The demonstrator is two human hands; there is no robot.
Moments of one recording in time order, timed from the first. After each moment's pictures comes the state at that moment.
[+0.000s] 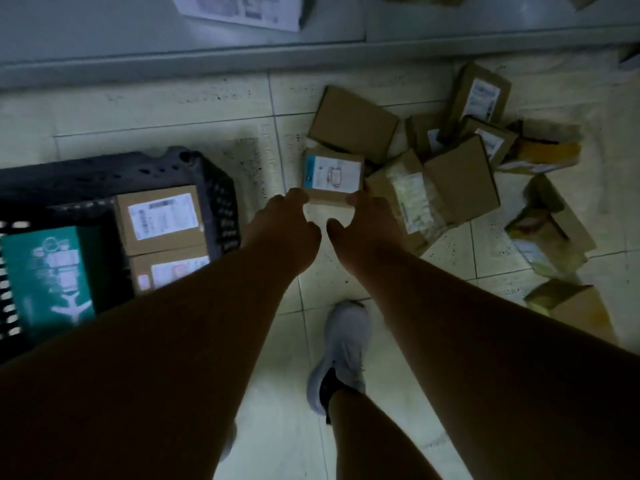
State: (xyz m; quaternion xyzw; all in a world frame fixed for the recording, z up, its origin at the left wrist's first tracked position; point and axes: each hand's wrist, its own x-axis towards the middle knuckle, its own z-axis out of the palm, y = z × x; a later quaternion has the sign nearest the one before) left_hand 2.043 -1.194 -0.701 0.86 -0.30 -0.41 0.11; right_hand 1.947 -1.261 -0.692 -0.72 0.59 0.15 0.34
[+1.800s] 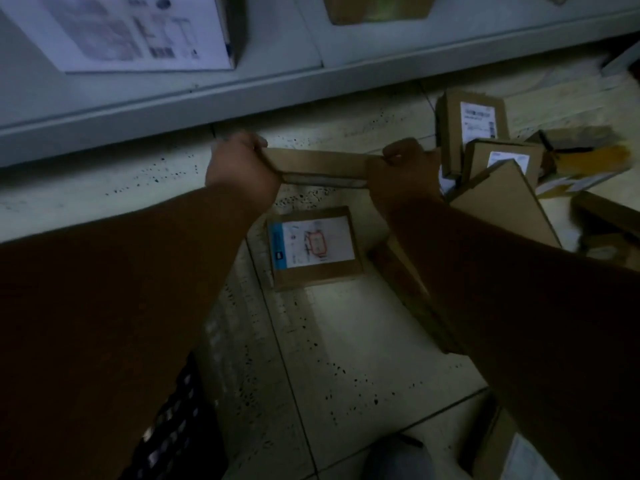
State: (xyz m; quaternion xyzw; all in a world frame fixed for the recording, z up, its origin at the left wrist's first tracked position) left_hand 2.140 -1.348 -0.882 0.85 -0.33 -0.27 0.31; right_hand 1.960 -1.430 -0.876 -0.67 0.67 -0.13 0.31
